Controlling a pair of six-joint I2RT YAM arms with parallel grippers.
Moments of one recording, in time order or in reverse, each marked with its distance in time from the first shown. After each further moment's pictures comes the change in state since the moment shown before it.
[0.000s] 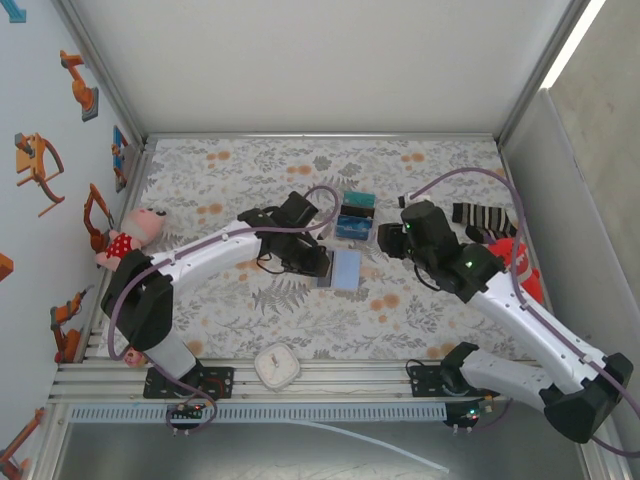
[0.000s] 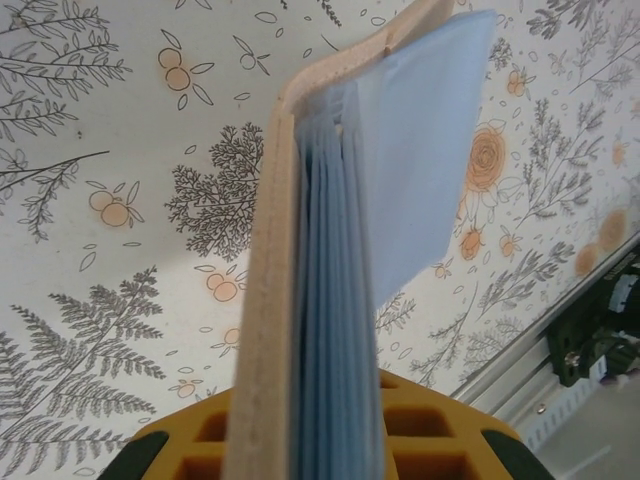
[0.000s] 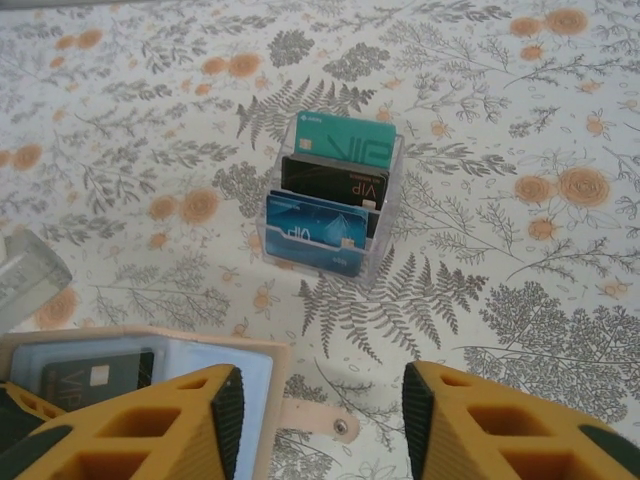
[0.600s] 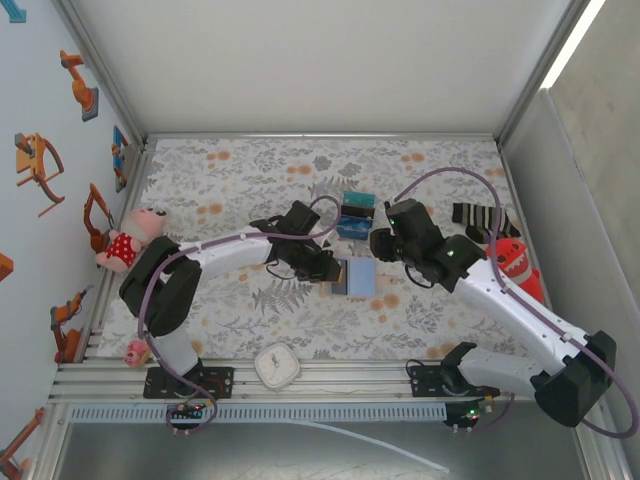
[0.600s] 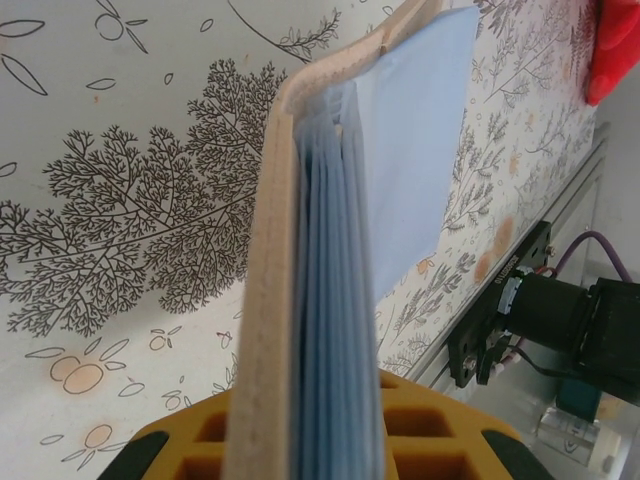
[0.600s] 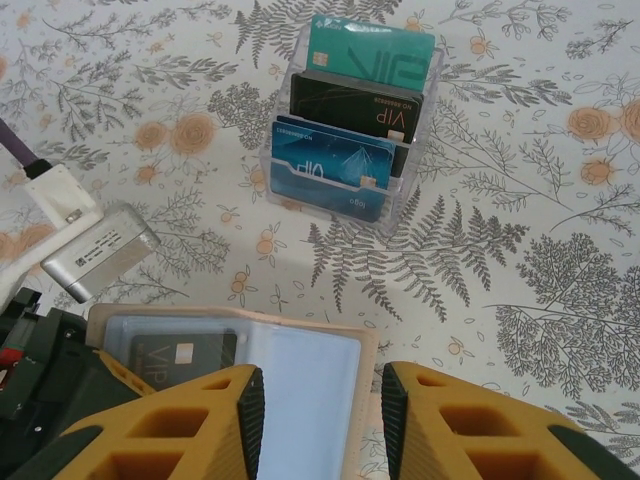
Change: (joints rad) left arm 0.035 0.138 -0.105 0.272 0.254 -0.111; right arm -0.001 0.110 0.003 -0.009 -0.077 0.003
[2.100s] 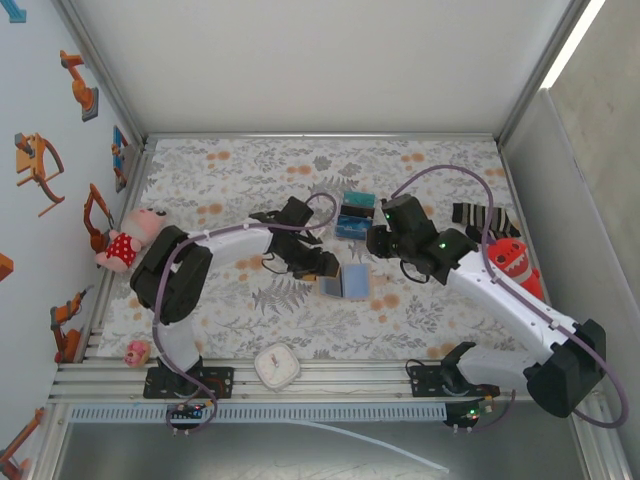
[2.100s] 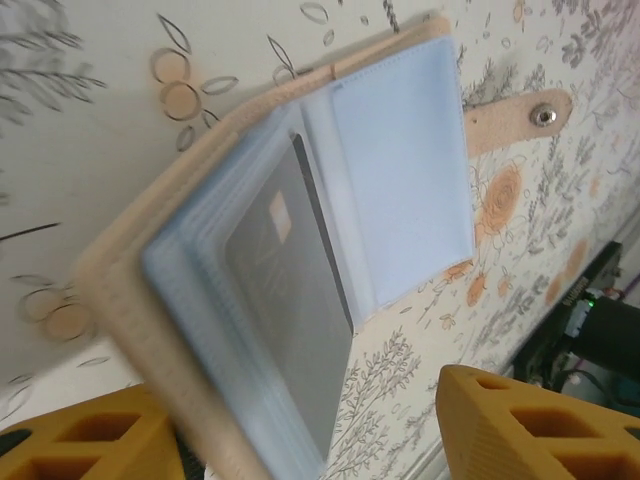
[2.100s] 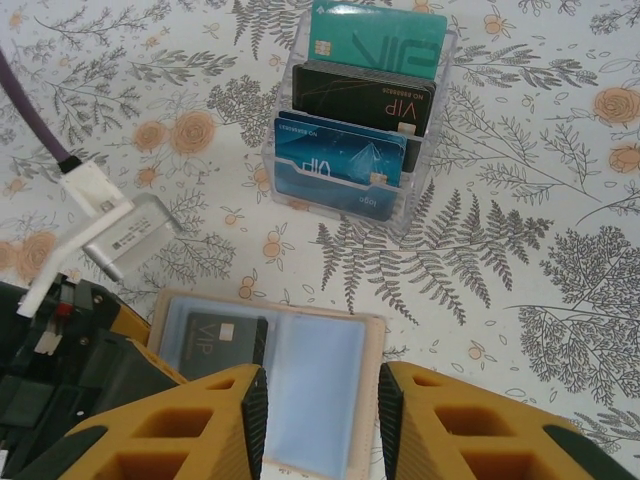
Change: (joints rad) left arm 0.066 0.044 0.051 -0.110 -0.081 0.113; right arm -0.029 0.051 0.008 0.030 -0.044 0.038
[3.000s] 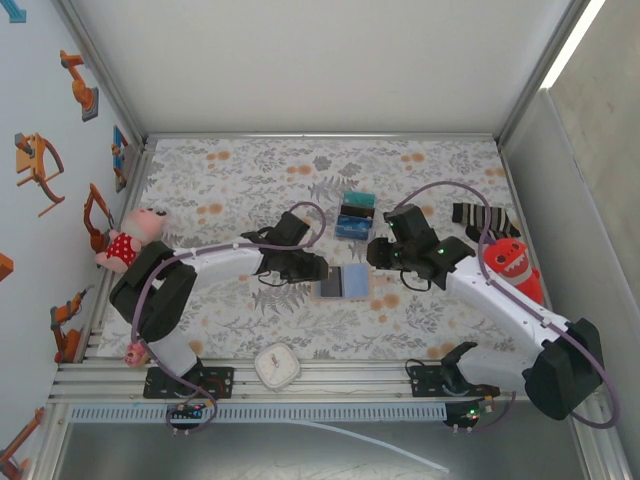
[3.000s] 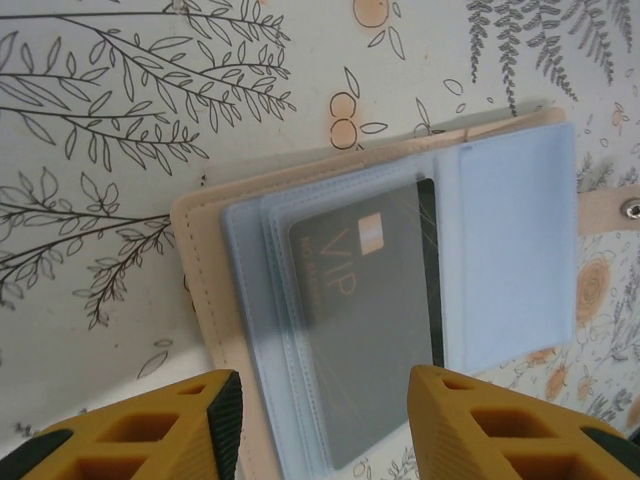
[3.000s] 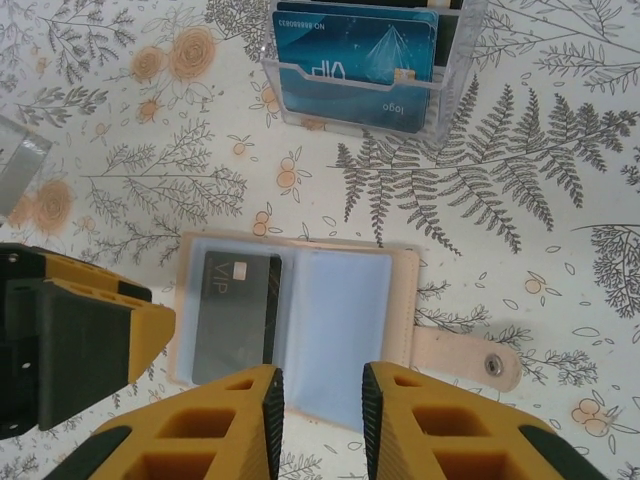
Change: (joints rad) left arm -0.058 -0.108 -0.203 0.226 -0.261 -0.211; right arm -0.062 -0.003 -0.140 0.075 -0.191 0.076
